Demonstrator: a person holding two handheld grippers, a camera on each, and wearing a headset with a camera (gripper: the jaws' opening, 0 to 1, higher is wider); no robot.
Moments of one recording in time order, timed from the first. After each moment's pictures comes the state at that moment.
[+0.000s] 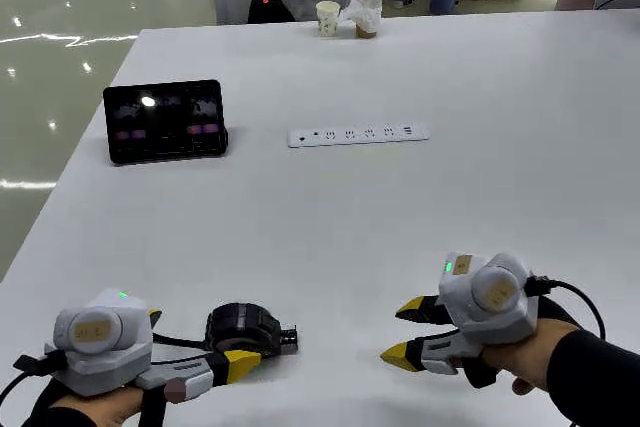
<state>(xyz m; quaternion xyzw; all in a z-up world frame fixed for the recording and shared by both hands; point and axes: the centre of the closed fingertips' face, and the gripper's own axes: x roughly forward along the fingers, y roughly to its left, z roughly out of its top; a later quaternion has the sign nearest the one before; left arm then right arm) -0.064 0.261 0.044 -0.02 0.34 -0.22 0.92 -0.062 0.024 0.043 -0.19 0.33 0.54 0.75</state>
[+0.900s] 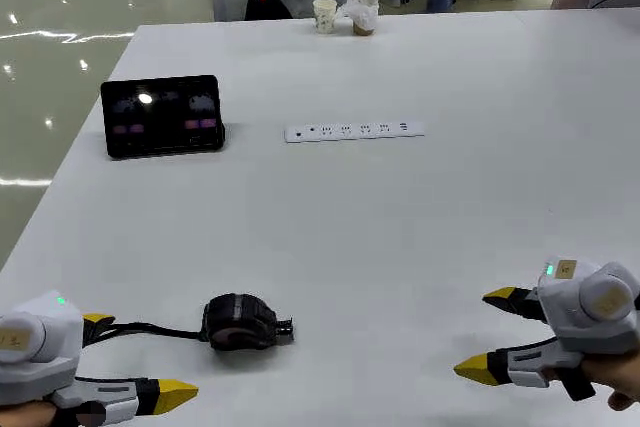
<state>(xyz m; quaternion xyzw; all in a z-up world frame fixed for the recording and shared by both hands) -0.107 0.299 0.049 0.04 0.37 -0.27 0.89 -0.065 -0.079 0.042 -0.18 0.34 0.48 0.79</state>
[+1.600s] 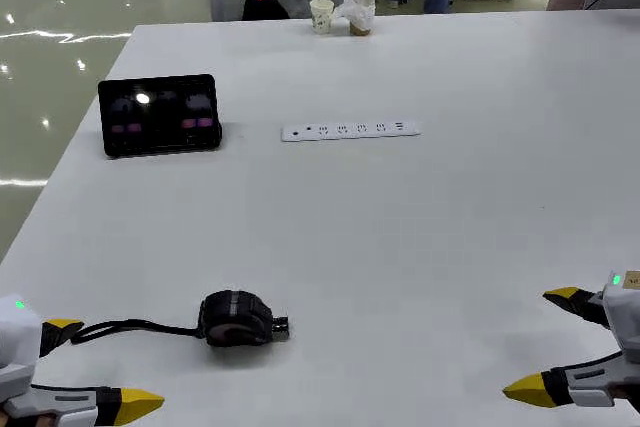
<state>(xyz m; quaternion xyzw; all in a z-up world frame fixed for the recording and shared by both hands) -0.124 0.318 0.057 0.05 0.37 -0.28 0.88 -0.079 -0.136 0.043 -0.18 0.35 0.46 0.80</state>
